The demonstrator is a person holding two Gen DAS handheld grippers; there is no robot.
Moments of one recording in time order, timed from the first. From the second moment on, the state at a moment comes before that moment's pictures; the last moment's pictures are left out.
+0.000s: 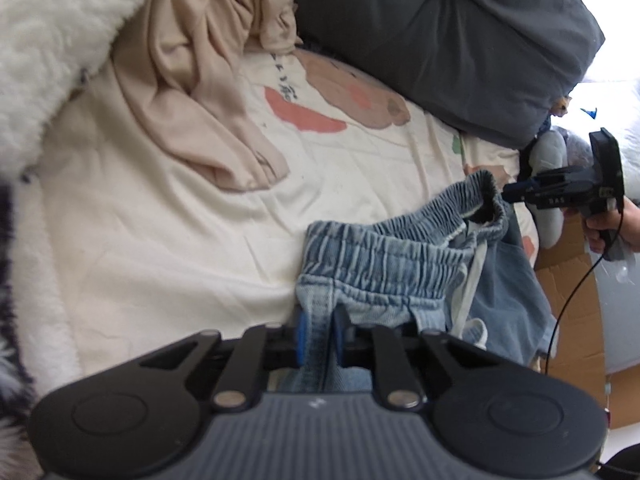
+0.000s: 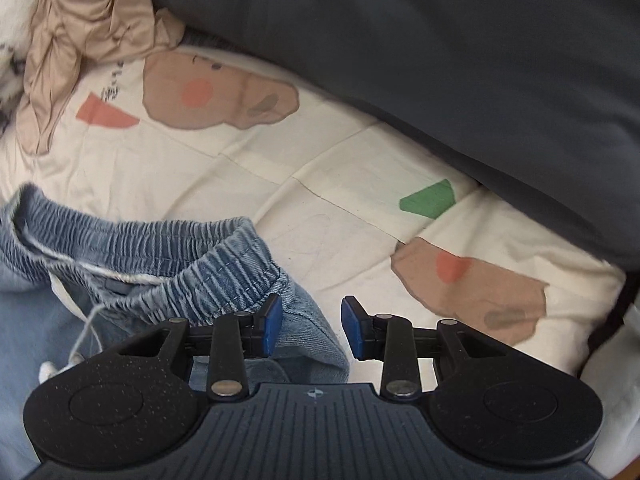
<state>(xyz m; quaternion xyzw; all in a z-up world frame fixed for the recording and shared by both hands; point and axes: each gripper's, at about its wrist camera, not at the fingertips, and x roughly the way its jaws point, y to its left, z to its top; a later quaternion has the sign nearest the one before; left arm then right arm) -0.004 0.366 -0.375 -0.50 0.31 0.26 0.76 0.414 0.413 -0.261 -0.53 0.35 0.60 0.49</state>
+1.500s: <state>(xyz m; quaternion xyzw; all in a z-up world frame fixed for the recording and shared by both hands) -0.018 0.366 -0.381 -0.52 0.28 0.28 0.75 0.408 0.433 -0.269 -0.58 0.33 0.63 0.40</state>
